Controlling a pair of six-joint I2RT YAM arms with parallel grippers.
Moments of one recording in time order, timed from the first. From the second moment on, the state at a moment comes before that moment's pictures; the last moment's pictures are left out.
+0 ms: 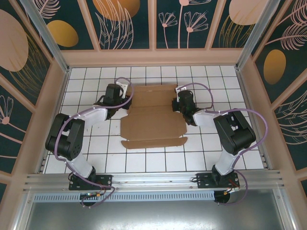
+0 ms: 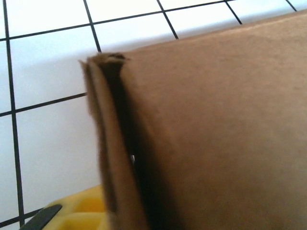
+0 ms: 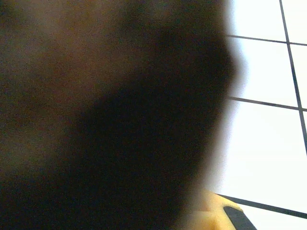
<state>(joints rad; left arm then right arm) -0.36 1.69 0.94 0.07 0.03 -0.10 0.50 1.74 0.83 0.33 0.19 0.14</state>
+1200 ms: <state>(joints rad) -0.41 1.62 0.78 0.26 -0.20 -0.29 0.56 1.77 0.84 0.35 0.44 0.26</state>
